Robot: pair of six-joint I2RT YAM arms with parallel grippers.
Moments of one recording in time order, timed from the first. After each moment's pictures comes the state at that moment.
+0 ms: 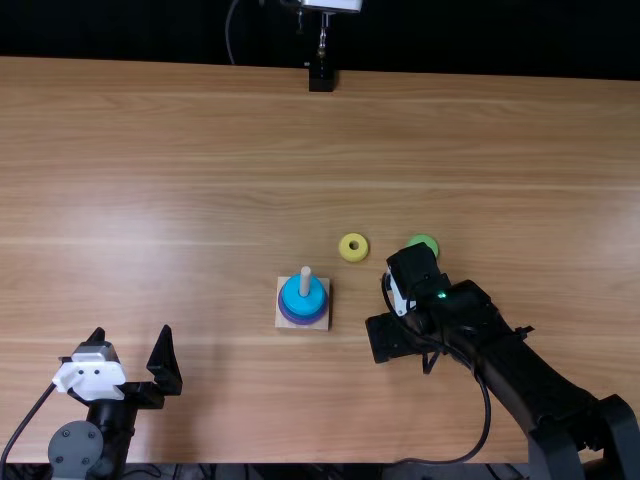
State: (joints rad) left arm -0.06 0.01 0.08 -0.24 0.01 -0.29; right arm 0.38 1.65 0.93 -0.72 -0.04 0.13
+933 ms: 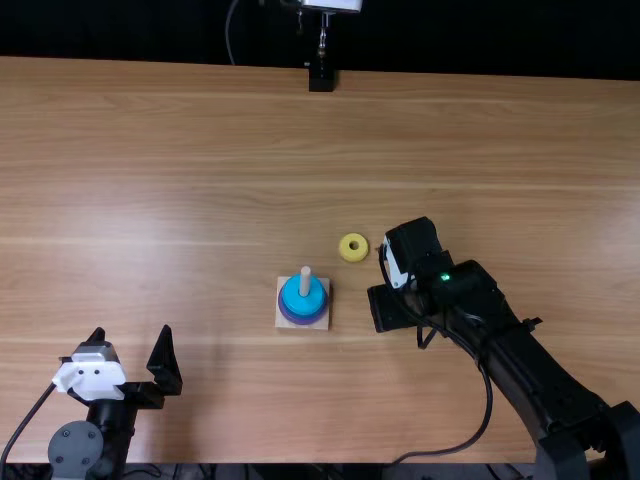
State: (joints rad) left arm -0.06 0.01 0.08 -0.24 0.01 -0.29; right arm 0.38 1.65 1.10 -0.75 -0.04 0.13
